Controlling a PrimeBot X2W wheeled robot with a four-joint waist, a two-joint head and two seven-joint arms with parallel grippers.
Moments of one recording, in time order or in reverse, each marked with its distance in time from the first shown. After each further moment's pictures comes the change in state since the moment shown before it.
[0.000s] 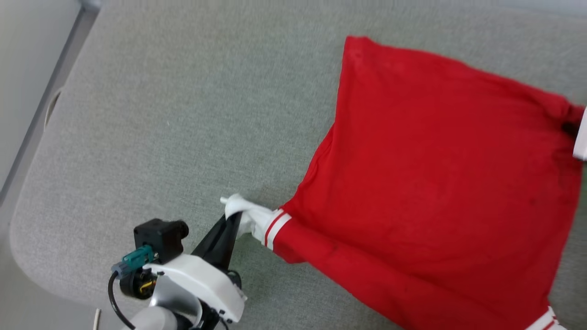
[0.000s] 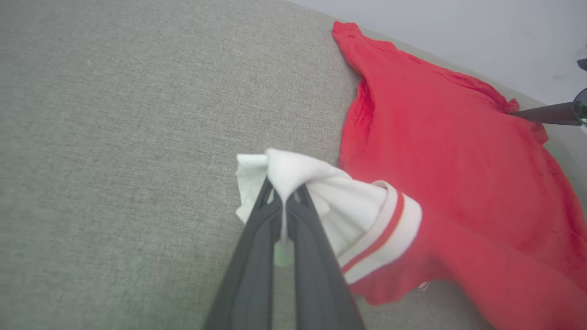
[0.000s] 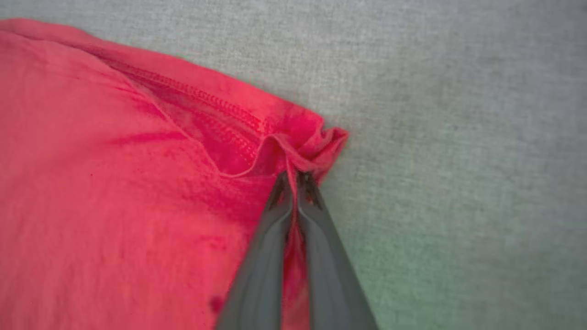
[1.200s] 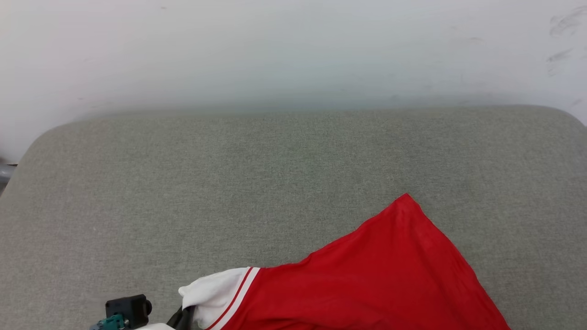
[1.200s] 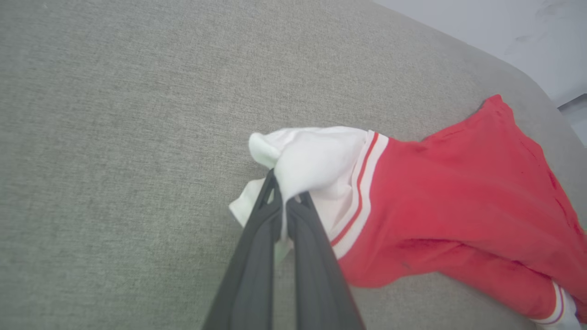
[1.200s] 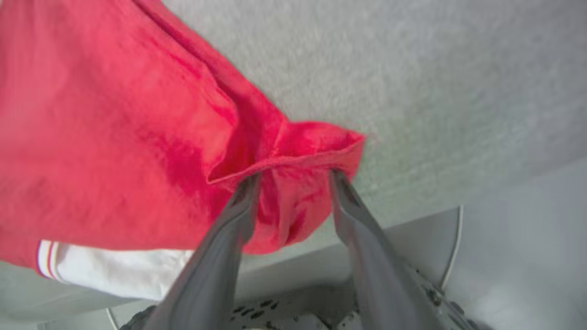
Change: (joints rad) left arm 0.265 0.072 0.049 0.117 -0.132 0.064 0.027; right arm 1.105 0.360 -0.289 -0.639 0.108 -0.001 -0.205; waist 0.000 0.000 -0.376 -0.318
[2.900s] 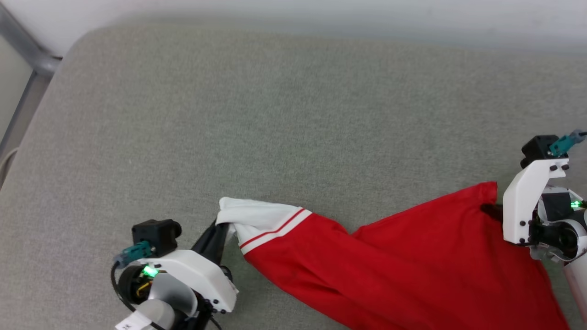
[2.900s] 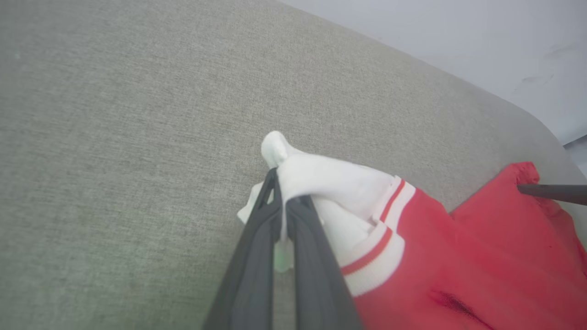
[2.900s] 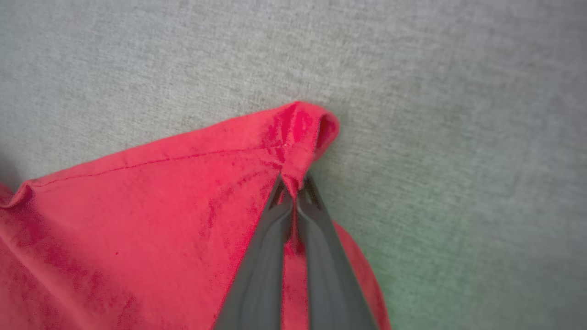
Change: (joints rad) left arm -0.290 -0.113 -0.042 0.076 0.061 -0.087 -0.044; right arm -0.783 -0.356 0.567 0.387 0.164 0.000 0.237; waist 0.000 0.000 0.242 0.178
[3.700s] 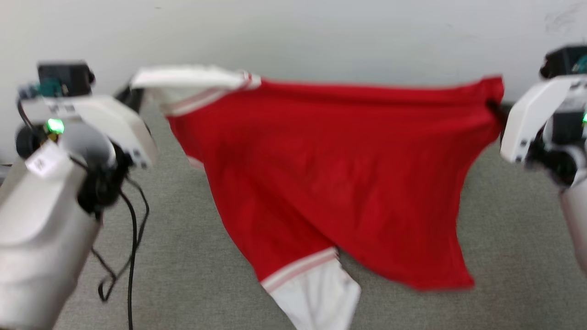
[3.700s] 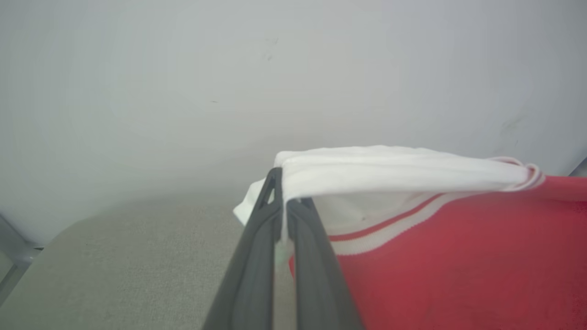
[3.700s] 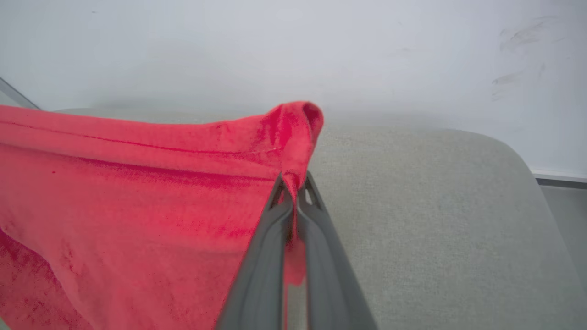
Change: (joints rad) left arm -0.521 0.122 0.067 0.347 0.033 -0.100 0.185; right arm -0.266 0.066 -0.016 0.135 -0.114 0.001 -0.305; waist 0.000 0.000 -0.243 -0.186
